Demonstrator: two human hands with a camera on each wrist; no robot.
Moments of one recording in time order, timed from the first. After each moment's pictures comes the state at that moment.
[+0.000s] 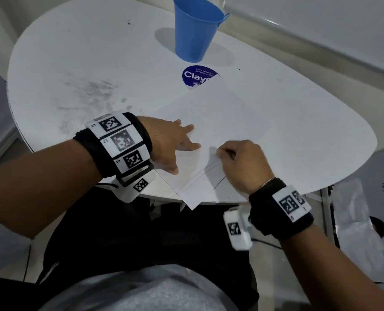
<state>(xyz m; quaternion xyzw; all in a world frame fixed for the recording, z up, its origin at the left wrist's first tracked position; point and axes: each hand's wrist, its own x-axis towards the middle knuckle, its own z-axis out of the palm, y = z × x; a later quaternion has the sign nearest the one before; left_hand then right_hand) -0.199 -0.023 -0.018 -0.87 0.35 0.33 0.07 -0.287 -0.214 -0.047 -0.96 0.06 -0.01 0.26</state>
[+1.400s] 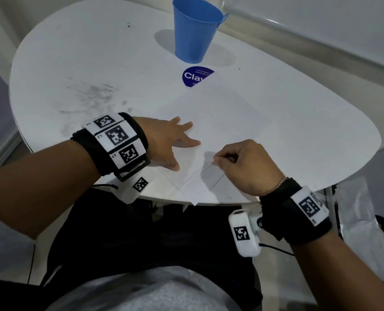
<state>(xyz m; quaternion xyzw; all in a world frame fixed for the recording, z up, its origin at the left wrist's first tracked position) -0.188 -0.013 -0.028 -0.88 0.35 0.33 0.00 -0.292 -0.217 -0.032 -0.95 0.04 0.06 0.30</state>
